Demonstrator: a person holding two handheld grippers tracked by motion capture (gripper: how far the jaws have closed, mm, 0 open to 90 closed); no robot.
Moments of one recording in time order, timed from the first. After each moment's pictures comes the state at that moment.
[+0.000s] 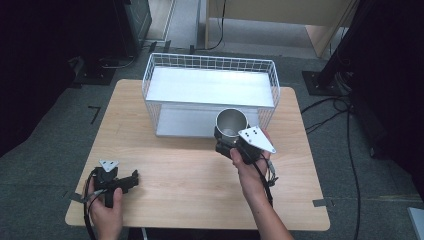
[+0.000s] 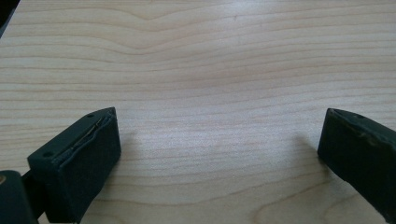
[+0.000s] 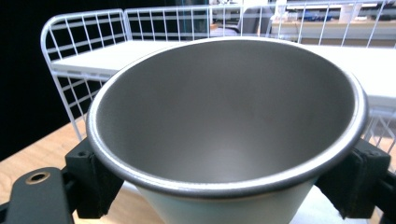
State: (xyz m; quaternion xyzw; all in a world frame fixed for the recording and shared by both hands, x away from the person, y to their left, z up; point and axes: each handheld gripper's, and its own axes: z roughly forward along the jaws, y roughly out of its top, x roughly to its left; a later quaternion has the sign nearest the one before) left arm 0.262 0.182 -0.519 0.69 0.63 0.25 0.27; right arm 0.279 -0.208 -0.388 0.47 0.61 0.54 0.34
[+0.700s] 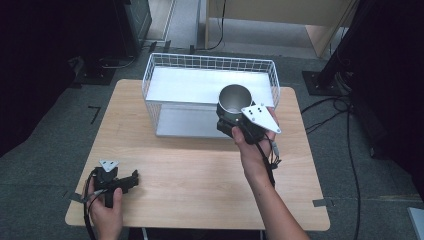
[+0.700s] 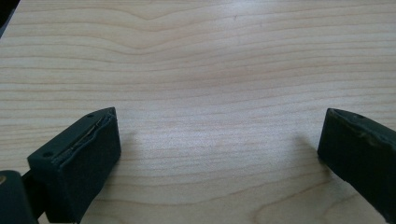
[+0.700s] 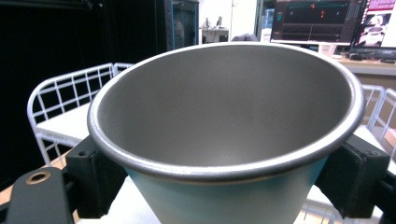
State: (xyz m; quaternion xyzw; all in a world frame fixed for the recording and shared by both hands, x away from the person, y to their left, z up) left arm 0.262 0.182 -0.519 0.69 0.62 0.25 0.27; right arm 0.302 -0.207 -0.331 0.45 0.59 0.55 0.39
